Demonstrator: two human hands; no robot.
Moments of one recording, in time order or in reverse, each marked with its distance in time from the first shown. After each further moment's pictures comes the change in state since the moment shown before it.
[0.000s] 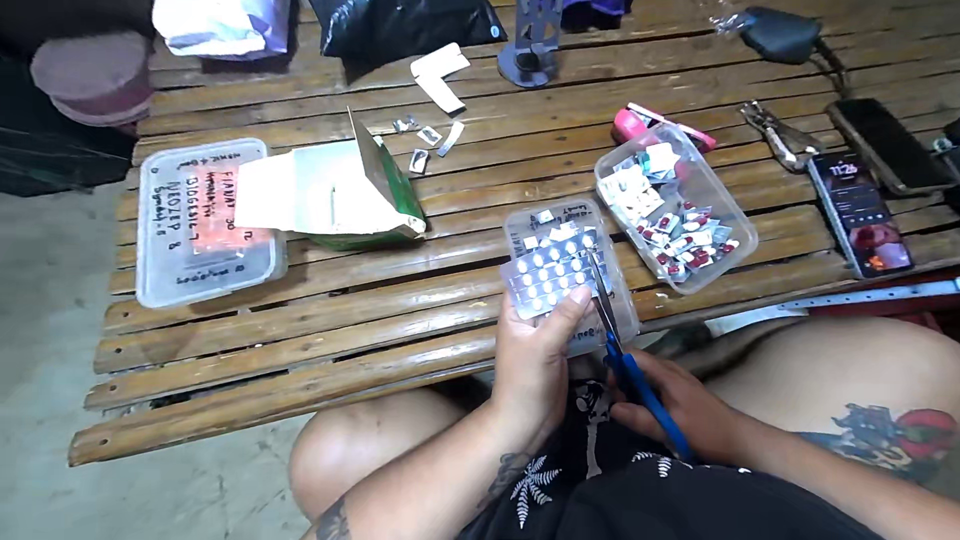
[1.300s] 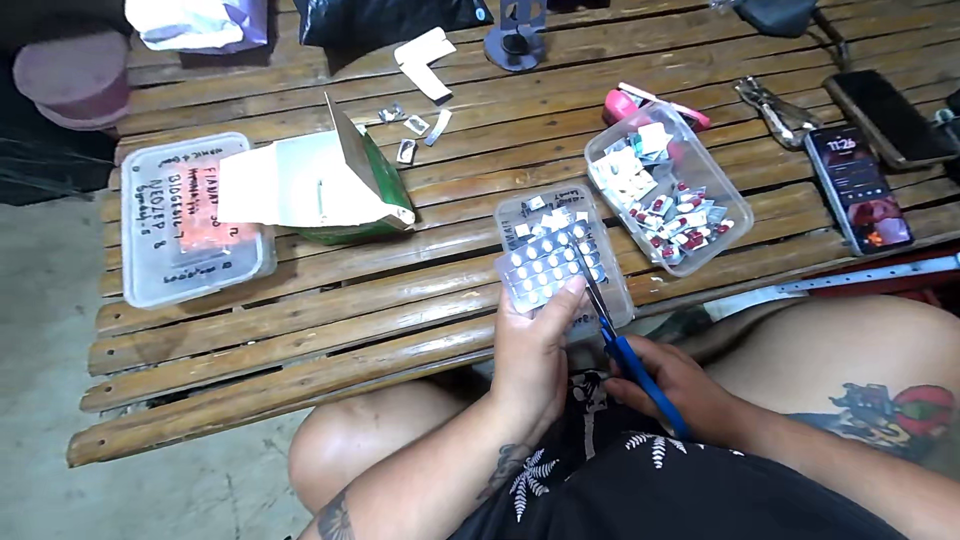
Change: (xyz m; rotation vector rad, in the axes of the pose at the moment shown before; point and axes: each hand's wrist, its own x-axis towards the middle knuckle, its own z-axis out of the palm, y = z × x) left_hand -0.004 -0.006 0.001 0.012 0.021 -0.028; right_hand -0.001 0.011 0.003 0.002 0.064 -0.030
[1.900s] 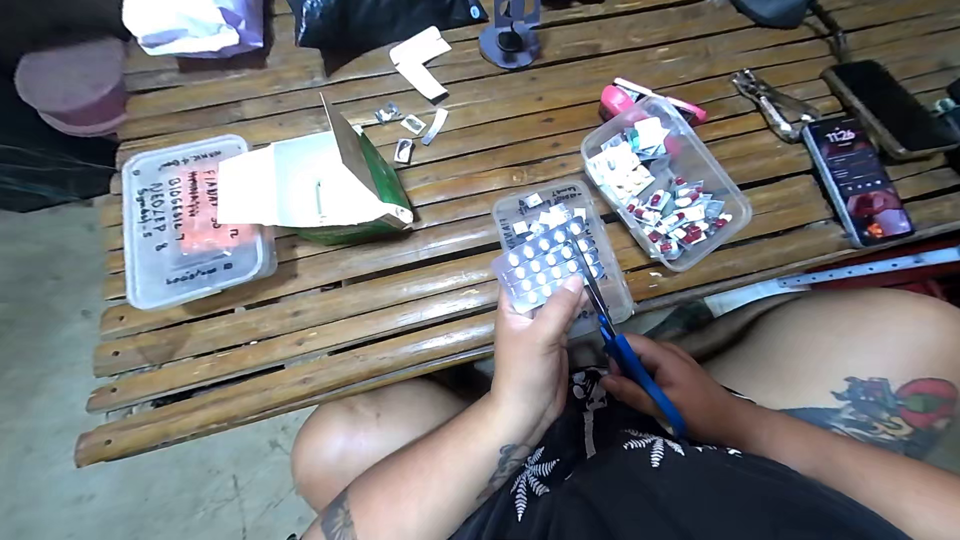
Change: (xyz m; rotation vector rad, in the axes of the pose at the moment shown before) left_hand -0.002 -0.001 -0.001 -0.025 -0.029 0.016; right_hand -0.001 0.003 0.005 0.040 0.022 -0.052
